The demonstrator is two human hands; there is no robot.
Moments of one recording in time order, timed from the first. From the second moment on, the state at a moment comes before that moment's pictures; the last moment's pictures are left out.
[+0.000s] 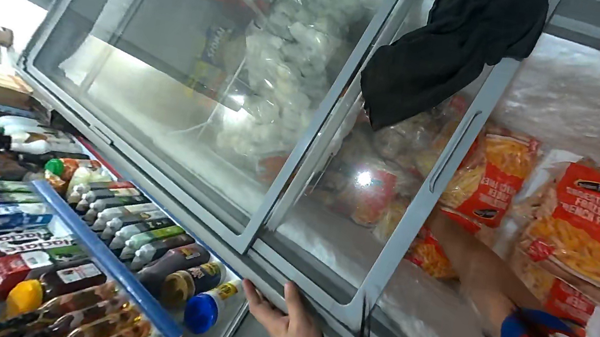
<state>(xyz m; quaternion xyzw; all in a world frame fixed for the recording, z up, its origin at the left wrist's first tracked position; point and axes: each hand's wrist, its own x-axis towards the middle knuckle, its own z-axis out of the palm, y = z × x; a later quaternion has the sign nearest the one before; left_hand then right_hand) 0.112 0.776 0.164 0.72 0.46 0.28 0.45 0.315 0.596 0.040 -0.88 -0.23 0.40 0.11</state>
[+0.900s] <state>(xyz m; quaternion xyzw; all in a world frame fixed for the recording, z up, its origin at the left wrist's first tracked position) 0.109 0.779 0.158 0.73 0.43 0.27 0.46 0.233 0.423 0.248 -0.78 -0.45 0.41 0.16</state>
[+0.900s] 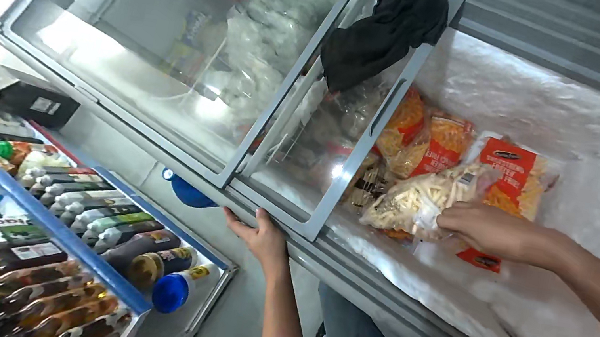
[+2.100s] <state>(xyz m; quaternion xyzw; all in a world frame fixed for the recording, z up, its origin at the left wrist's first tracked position) 0.111 0.777 0.160 0.72 0.45 0.28 0.45 0.277 0.512 -0.089 -0.87 -0.02 0.48 0.10</state>
